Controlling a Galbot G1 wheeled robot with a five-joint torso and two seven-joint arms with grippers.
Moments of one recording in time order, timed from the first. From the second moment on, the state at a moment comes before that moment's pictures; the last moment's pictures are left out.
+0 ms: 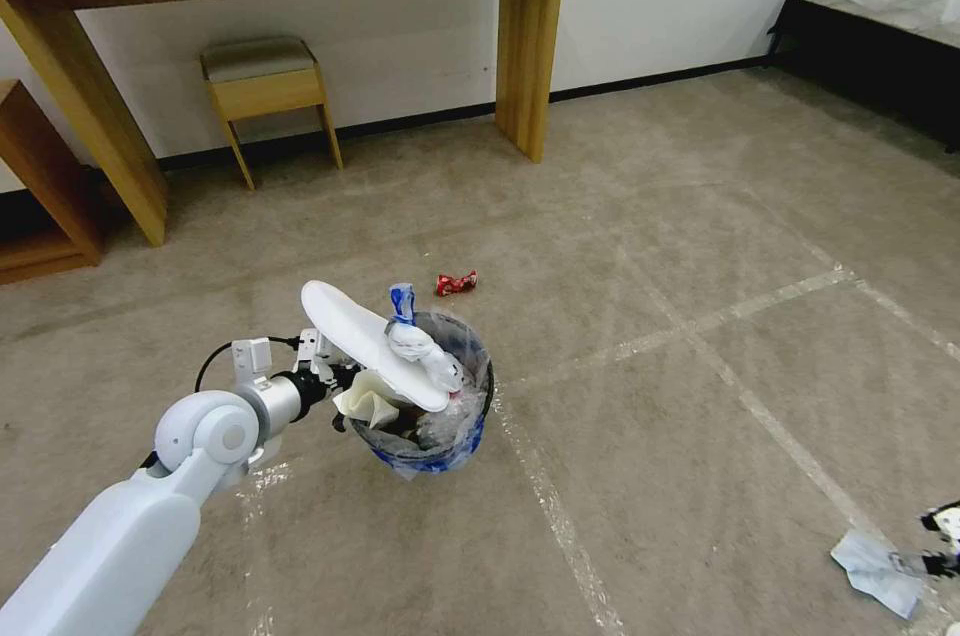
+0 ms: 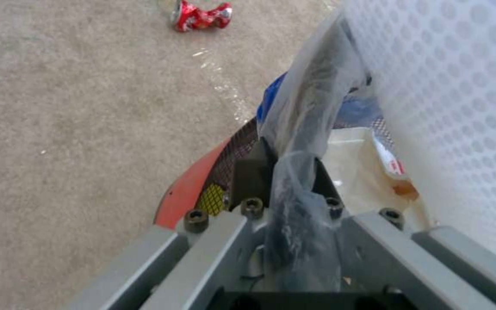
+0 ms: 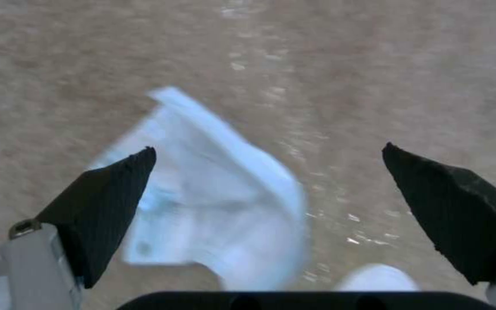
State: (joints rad) left arm 1.02 -0.86 -0.30 -1.81 -1.11 0.60 -0.06; right arm -1.14 0.69 0.46 0.90 0.48 -0.53 -0.23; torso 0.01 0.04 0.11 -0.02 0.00
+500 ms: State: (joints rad) left arm 1.02 -0.88 -0.29 -1.81 -1.11 0.60 -0.07; right arm -1.09 0.70 0.43 0.83 0.45 -0.53 -0.21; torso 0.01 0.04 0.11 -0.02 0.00
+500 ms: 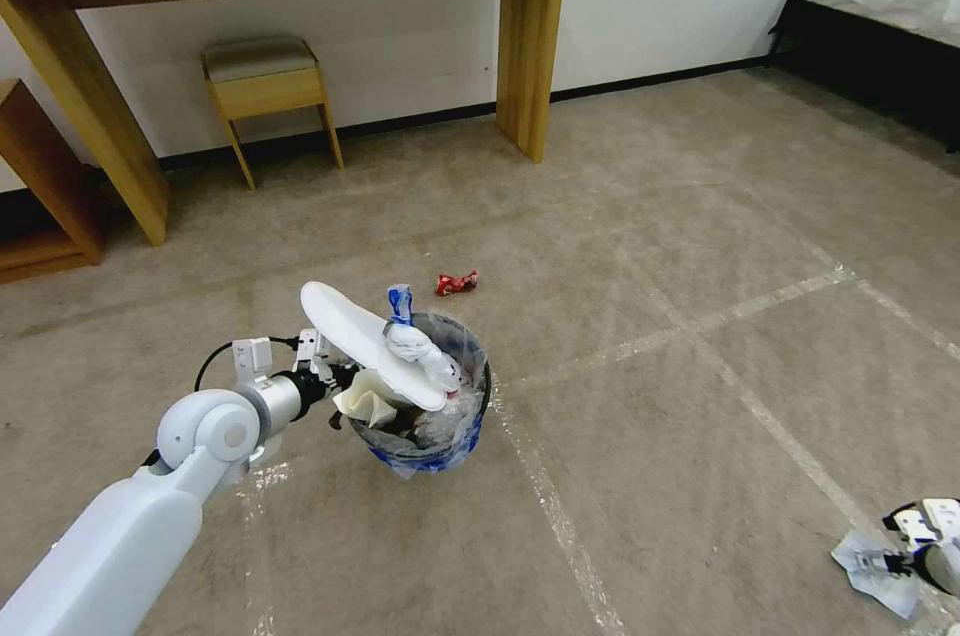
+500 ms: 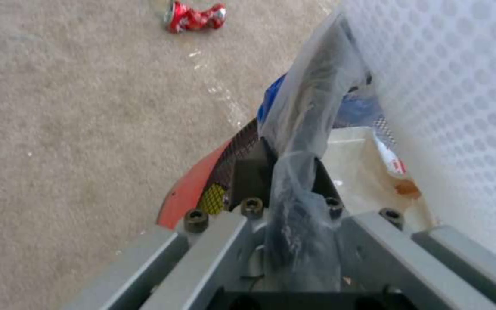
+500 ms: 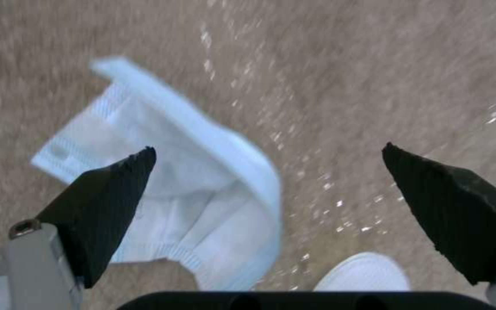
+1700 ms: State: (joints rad) left arm 1.03 -0.91 -0.28 -1.80 -1.08 0.60 -0.06; right arm -1.20 0.70 0.48 0.88 0.25 -0.49 -0.31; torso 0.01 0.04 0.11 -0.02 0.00
